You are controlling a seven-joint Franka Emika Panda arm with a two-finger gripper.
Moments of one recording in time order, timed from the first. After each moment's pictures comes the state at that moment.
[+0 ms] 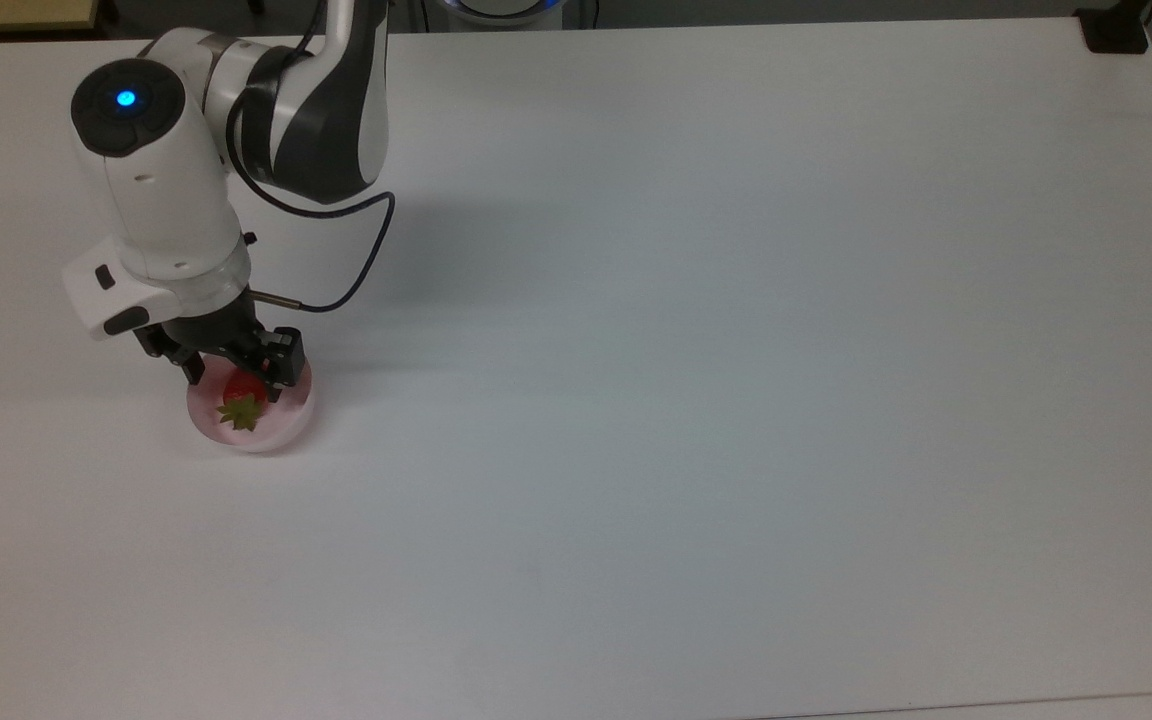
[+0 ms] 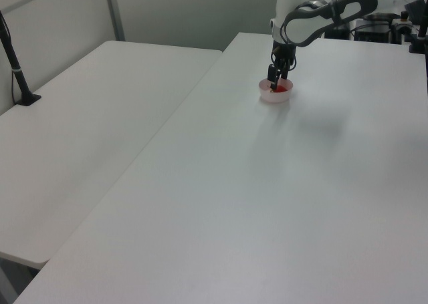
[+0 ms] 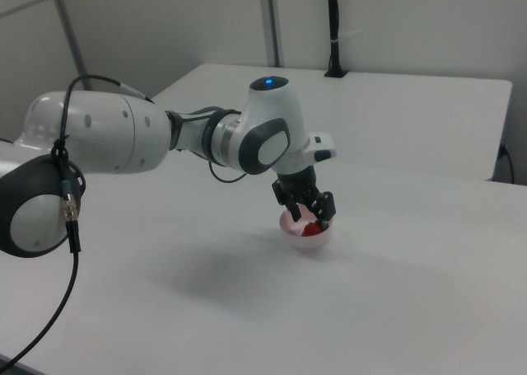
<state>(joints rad) -0.21 0.61 -0.05 -1.47 -0.05 2.24 -0.05</state>
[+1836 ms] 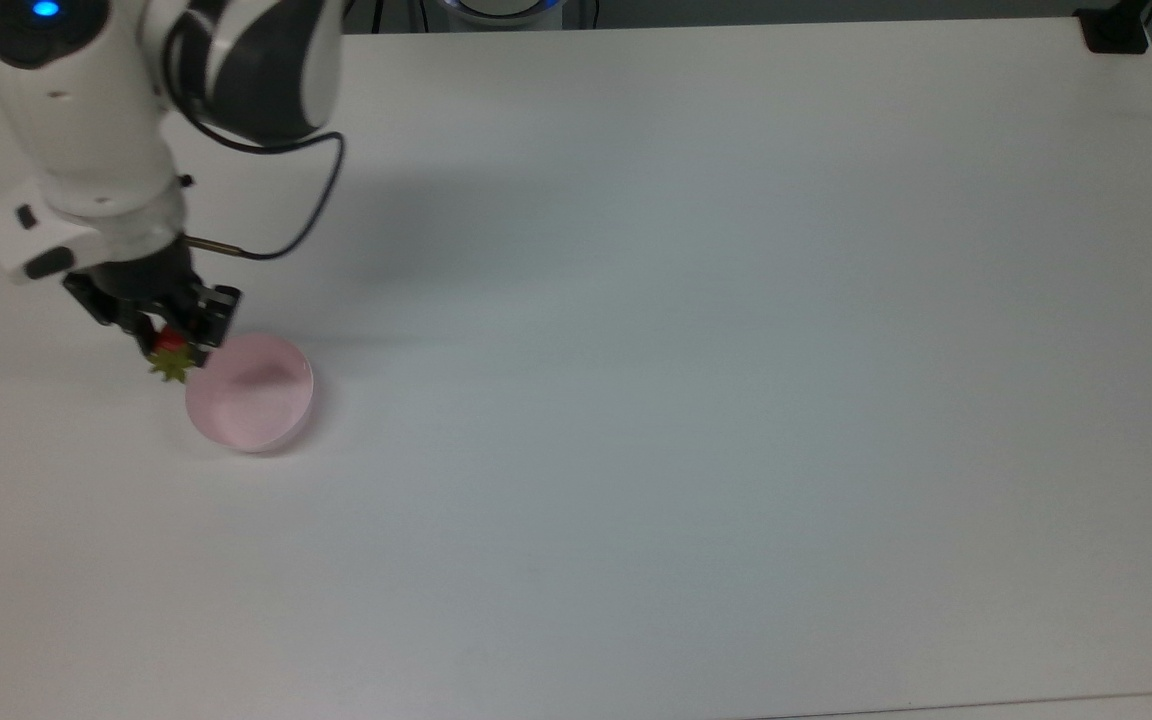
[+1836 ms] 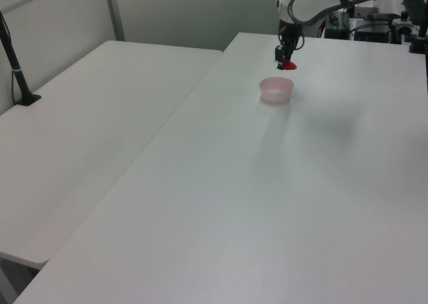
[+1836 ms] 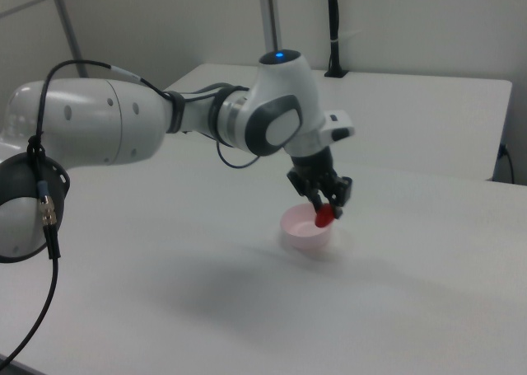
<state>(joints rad) -0.27 0.53 -0.06 -1.44 -0.06 2.17 -0.16</state>
